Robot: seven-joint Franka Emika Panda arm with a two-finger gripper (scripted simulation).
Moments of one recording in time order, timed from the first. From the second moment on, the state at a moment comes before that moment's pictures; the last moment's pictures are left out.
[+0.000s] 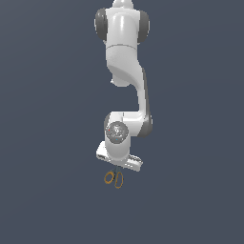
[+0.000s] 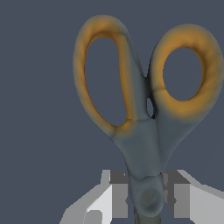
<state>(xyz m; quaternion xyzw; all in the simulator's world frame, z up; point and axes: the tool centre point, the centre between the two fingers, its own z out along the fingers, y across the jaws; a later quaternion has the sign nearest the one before) 0.092 -0.015 0.010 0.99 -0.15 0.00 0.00</state>
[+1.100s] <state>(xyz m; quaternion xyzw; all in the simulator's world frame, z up) 0.096 0.043 0.166 0.99 -0.15 0.00 0.00</state>
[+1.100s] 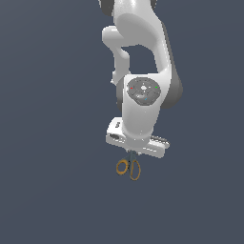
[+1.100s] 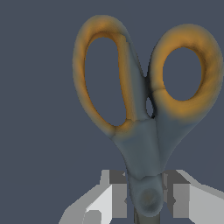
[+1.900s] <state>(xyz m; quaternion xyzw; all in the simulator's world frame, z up) 0.104 0.103 0.327 0.99 -0.15 0.00 0.00</state>
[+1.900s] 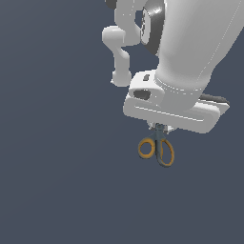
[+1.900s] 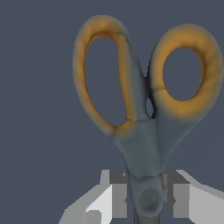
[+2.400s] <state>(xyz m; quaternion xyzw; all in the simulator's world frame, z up) 0.109 0.125 0.385 0.99 -0.15 0.00 0.00</state>
